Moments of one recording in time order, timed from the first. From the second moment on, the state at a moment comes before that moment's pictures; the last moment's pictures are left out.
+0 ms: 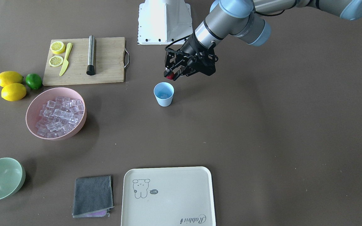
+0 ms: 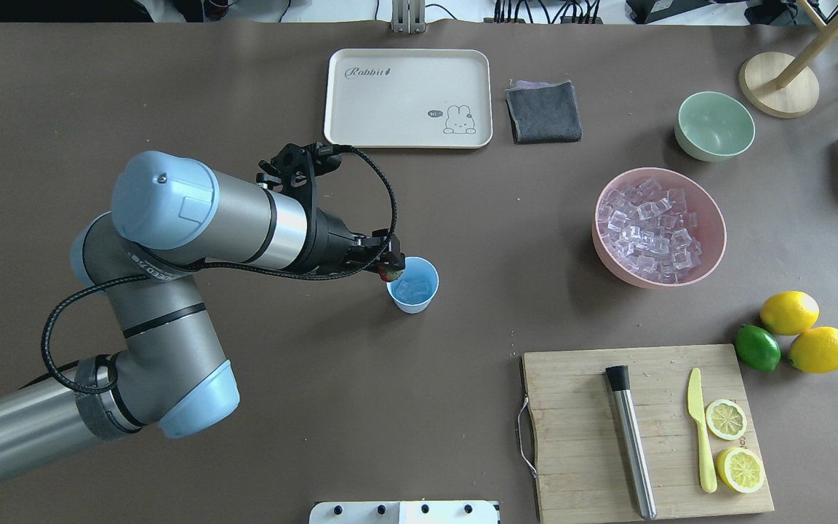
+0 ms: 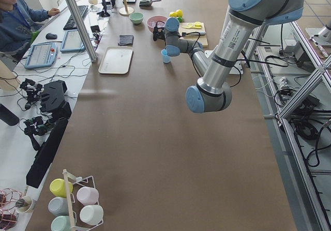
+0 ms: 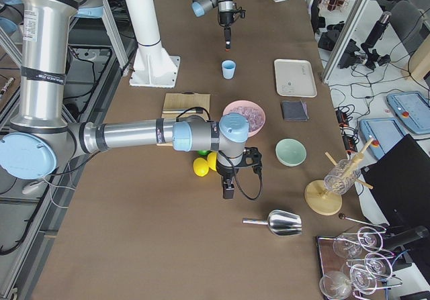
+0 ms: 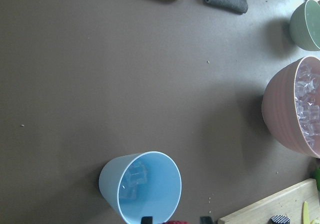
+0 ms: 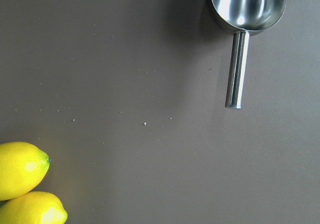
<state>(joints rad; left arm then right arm) -0.55 -2.16 -1.73 -2.21 -1.96 -1.43 1.46 -1.72 1.84 -1.65 2.25 -0.06</state>
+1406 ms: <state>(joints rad) -0.56 -2.17 -1.71 -2.21 -1.94 -1.43 1.46 -1.71 1.84 -1.66 2.25 -0.05</state>
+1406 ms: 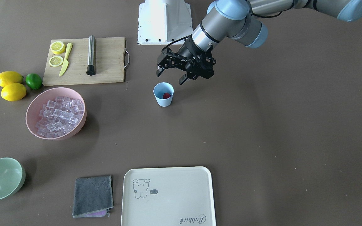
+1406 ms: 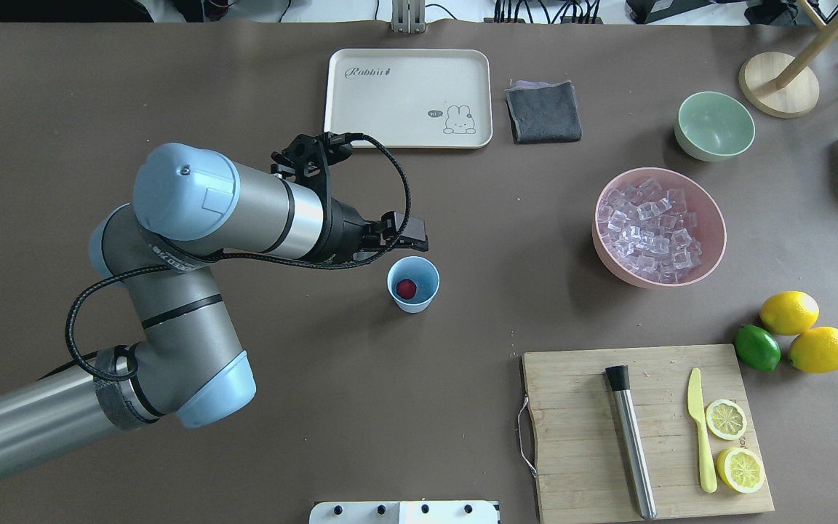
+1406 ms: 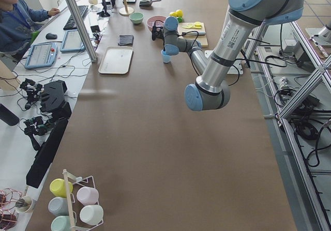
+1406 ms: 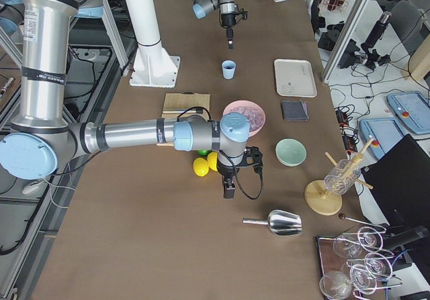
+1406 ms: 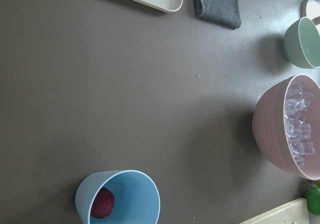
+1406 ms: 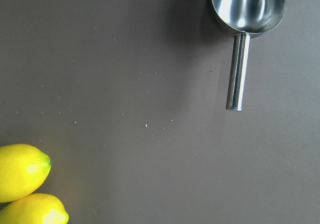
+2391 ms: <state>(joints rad) -1.09 -1.72 -1.72 -2.10 -2.36 -0.61 1.46 -1.73 1.83 -1.66 2.25 -0.05</state>
